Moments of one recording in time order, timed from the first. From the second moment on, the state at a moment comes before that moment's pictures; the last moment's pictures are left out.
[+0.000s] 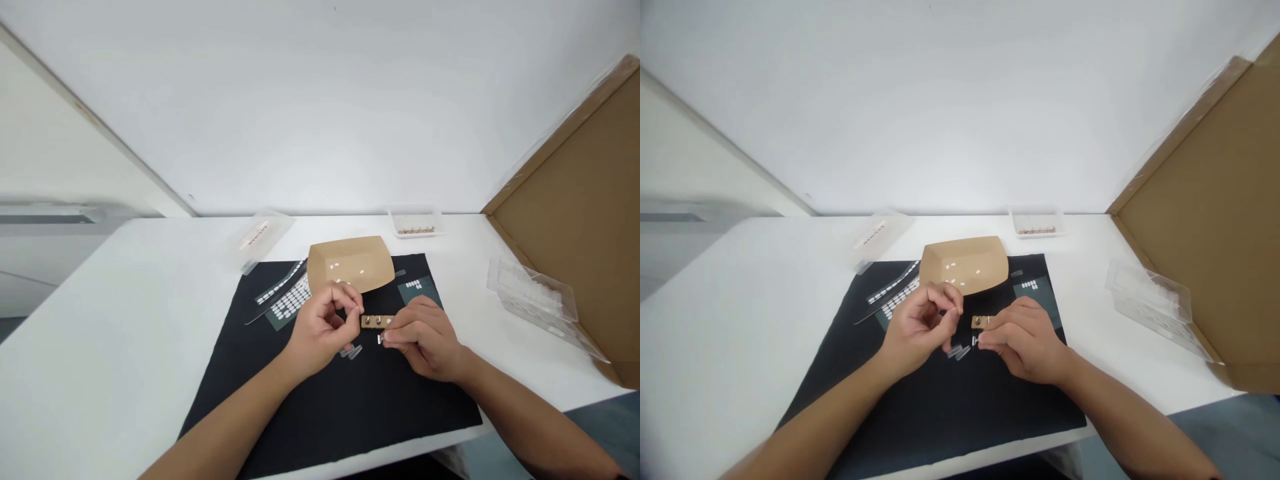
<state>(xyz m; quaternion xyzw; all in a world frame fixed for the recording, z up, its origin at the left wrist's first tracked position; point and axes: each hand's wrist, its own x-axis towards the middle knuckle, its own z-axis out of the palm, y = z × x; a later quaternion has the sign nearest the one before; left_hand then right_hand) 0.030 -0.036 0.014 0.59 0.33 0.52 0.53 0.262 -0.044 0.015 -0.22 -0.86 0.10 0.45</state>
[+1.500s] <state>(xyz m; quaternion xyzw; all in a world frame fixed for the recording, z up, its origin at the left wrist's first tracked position) 0.020 -0.022 0.017 0.76 0.37 0.51 0.16 0.267 -0.039 0.013 -0.31 -0.83 0.06 0.46</state>
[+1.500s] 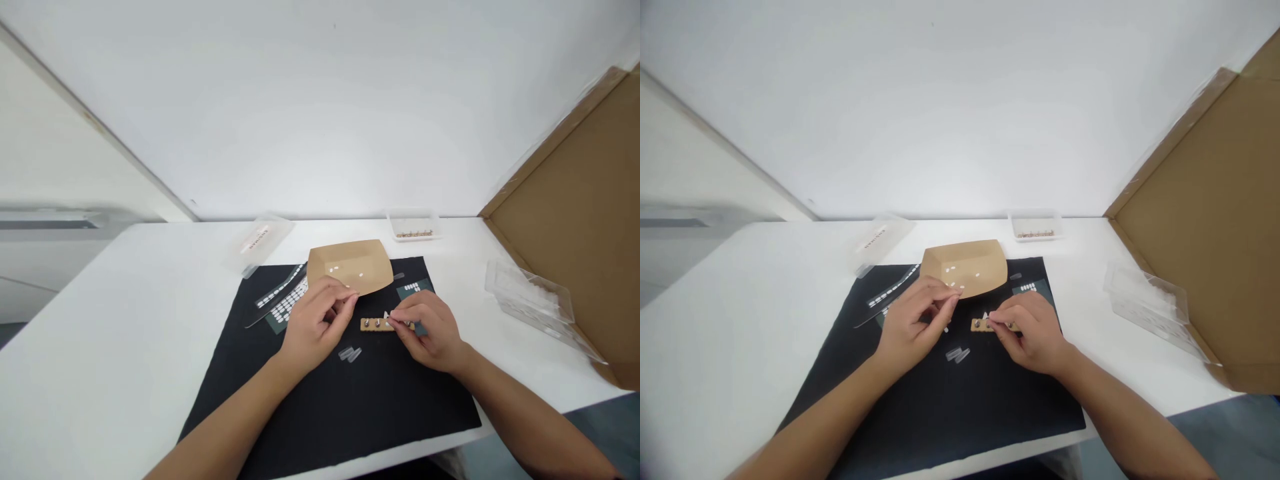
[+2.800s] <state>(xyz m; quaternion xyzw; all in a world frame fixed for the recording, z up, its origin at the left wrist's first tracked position) 0.000 -0.001 0.006 0.74 0.49 0.46 -0.02 0.266 -0.038 0.014 -0.30 -0.84 0.05 0.45</state>
